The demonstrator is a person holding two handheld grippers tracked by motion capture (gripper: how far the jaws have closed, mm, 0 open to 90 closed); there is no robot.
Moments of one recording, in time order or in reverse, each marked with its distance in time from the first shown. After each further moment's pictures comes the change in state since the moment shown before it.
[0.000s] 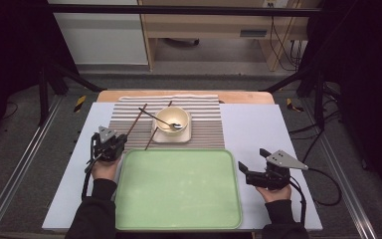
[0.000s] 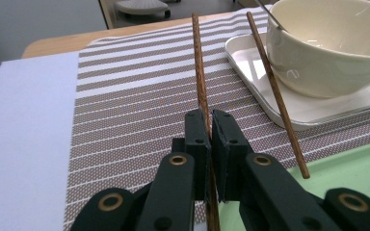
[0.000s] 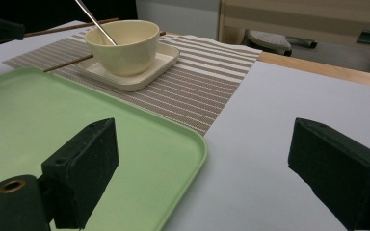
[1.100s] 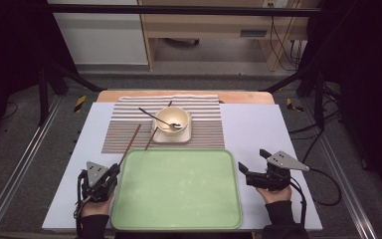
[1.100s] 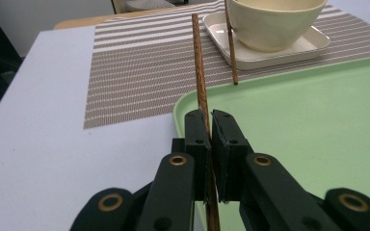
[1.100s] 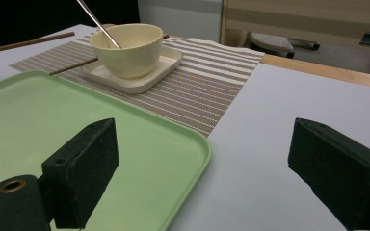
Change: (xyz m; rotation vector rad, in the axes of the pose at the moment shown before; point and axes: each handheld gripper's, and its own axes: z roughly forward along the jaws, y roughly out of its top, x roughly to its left) left arm -0.044 -0.048 -0.100 -0.016 0.037 -0.030; right arm 0.001 0.000 -0.003 -0.011 0.012 0.004
